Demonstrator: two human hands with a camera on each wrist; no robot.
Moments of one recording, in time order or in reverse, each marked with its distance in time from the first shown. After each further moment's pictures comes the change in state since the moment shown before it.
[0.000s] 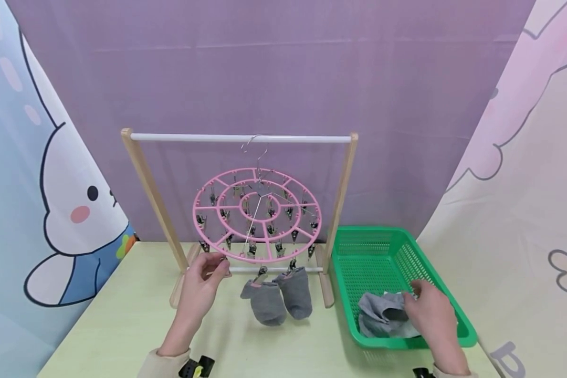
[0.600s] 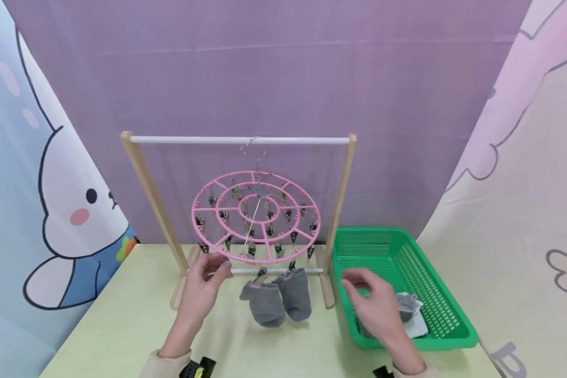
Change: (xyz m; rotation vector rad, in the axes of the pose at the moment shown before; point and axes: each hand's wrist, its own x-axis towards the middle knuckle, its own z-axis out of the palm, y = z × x) left_hand 0.002 -0.001 0.002 -0.034 -0.021 0.021; right_hand -0.028 -0.093 0.046 0.517 0.242 -0.531
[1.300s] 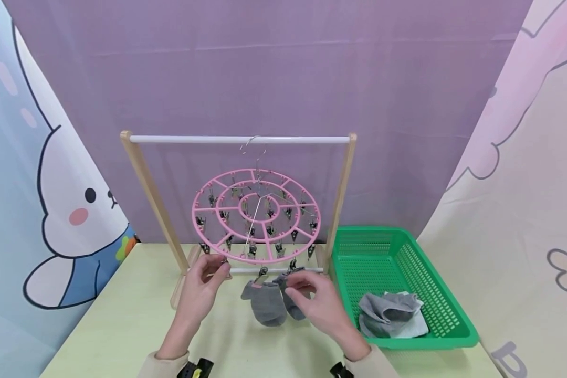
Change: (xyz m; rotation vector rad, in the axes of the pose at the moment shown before) left_hand -0.002 -0.002 -0.004 0.034 -0.011 -0.005; right_hand 0.007 -0.028 0.078 0.260 -0.301 0.071
